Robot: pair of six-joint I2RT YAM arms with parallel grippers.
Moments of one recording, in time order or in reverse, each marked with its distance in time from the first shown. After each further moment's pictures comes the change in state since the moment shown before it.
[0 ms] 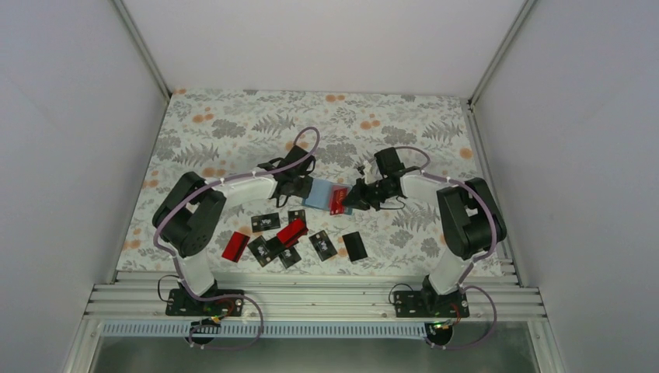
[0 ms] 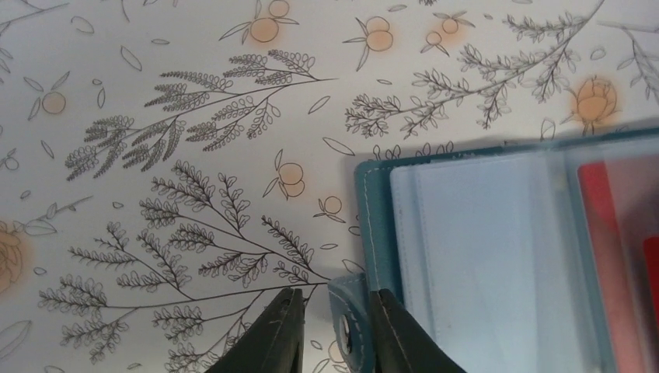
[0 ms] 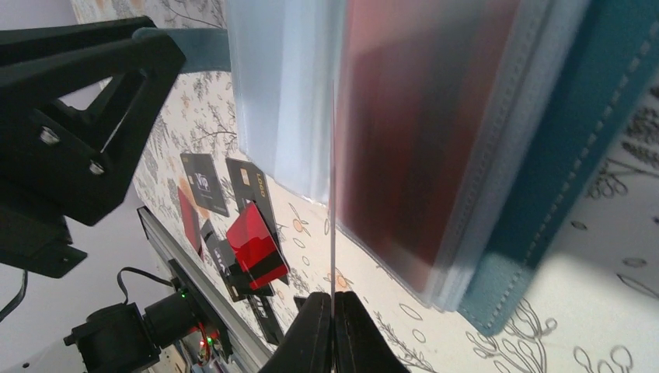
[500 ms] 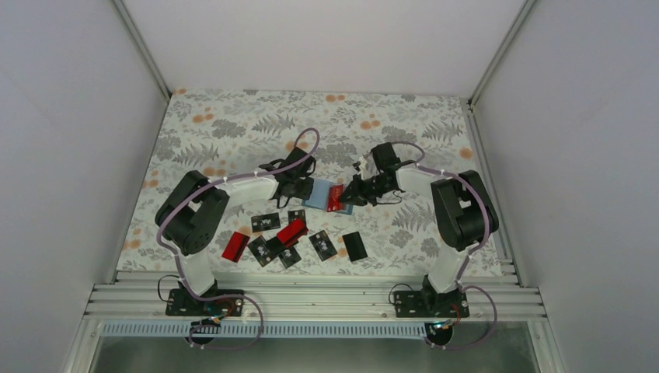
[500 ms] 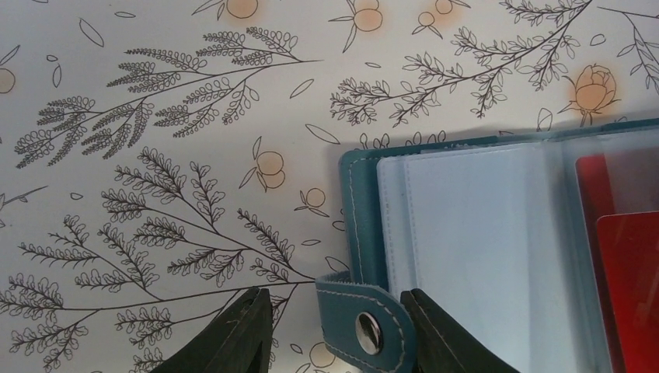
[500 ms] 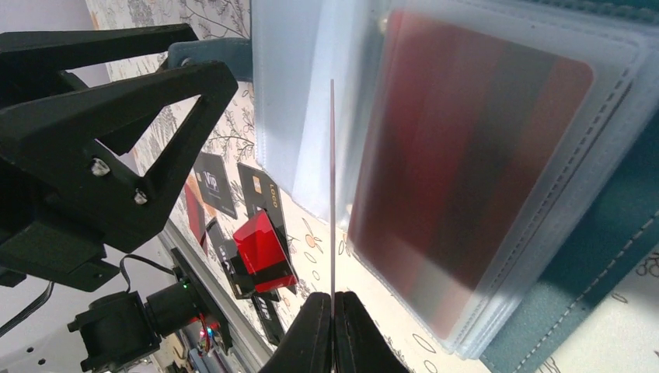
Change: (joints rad) left arm 0.000 0.018 -0.007 0.013 0.033 -0.042; right arm 0.000 0.080 0.100 -0.046 -0.042 -0.079
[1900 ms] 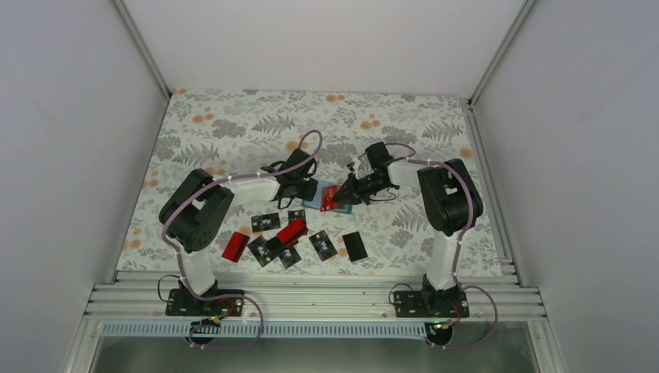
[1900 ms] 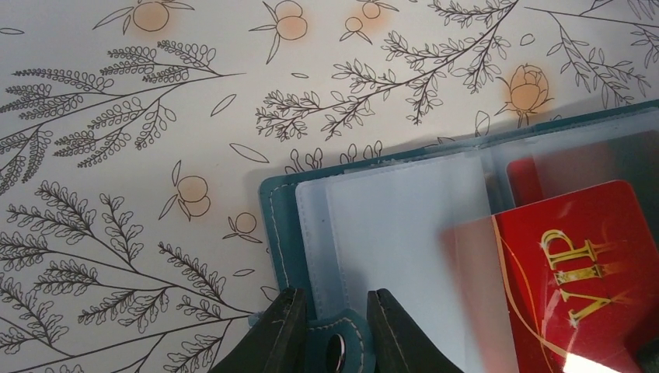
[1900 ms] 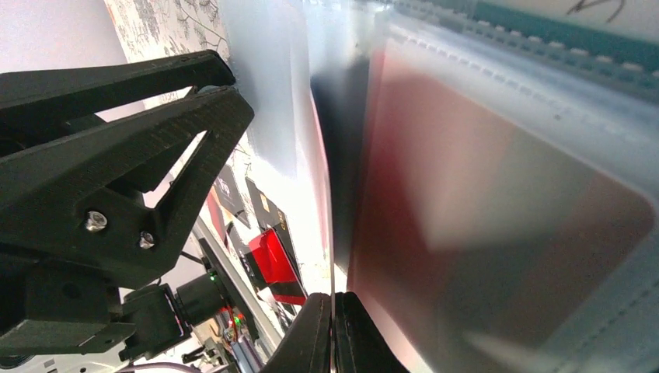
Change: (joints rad) left arm 0.000 0.033 -0.021 0.100 0.096 0.039; right arm 0.000 0.170 0.093 0.006 -0.113 0.010
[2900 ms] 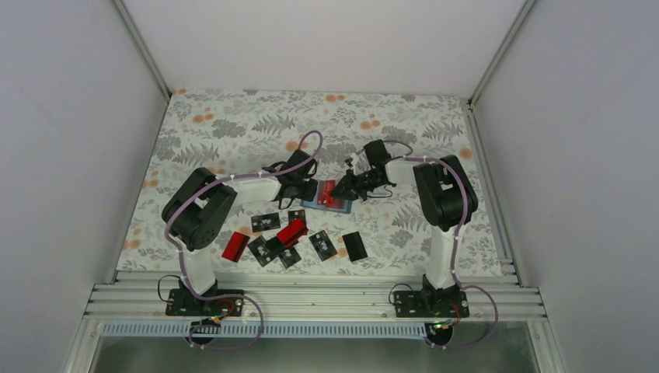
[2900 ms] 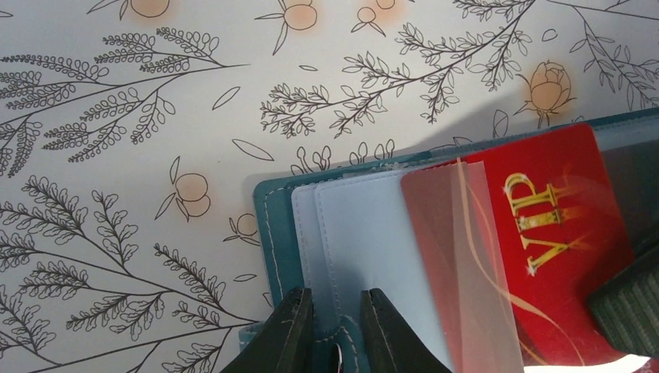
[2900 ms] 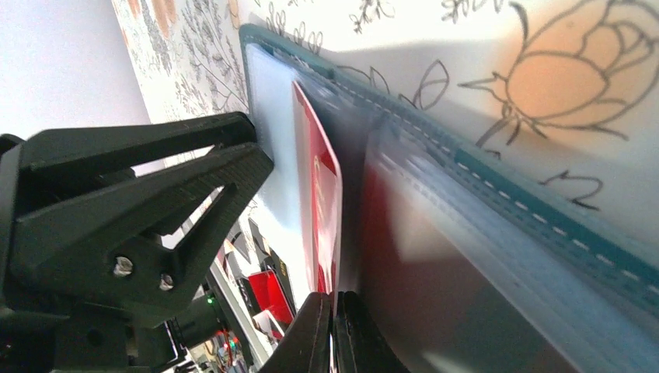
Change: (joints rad) left arm 0.000 0.023 0.000 0.009 0.000 -0.018; right arm -0.001 0.060 0.048 0.084 0.009 0.016
